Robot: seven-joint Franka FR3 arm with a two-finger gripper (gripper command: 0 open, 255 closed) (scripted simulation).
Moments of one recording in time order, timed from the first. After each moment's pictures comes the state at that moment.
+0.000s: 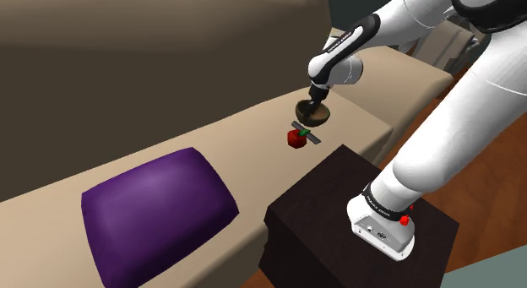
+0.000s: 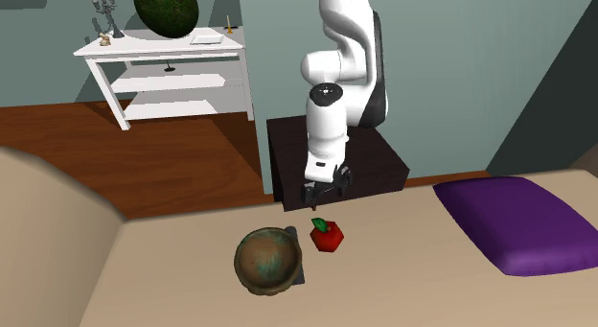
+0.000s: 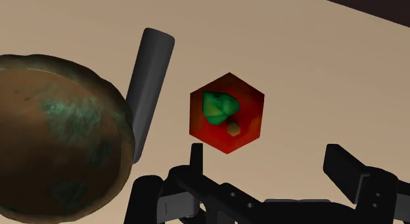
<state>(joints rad) -0.05 0.01 -0.31 -2.58 0.15 2.55 -0.74</state>
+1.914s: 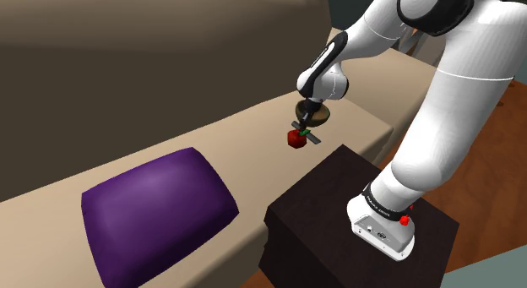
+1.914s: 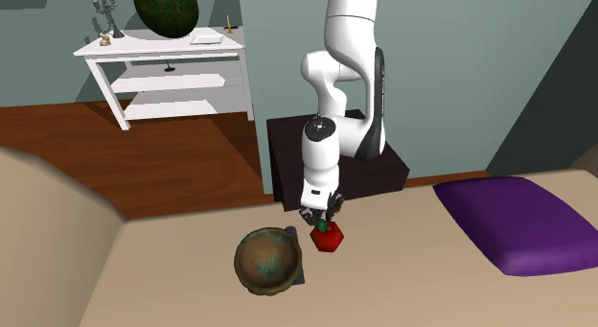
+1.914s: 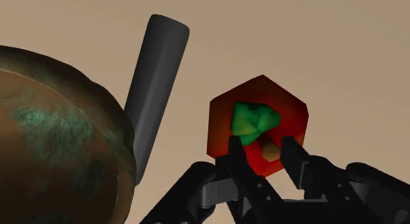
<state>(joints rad) -0.09 0.26 -0.25 -2.51 0.35 2.72 -0.92</state>
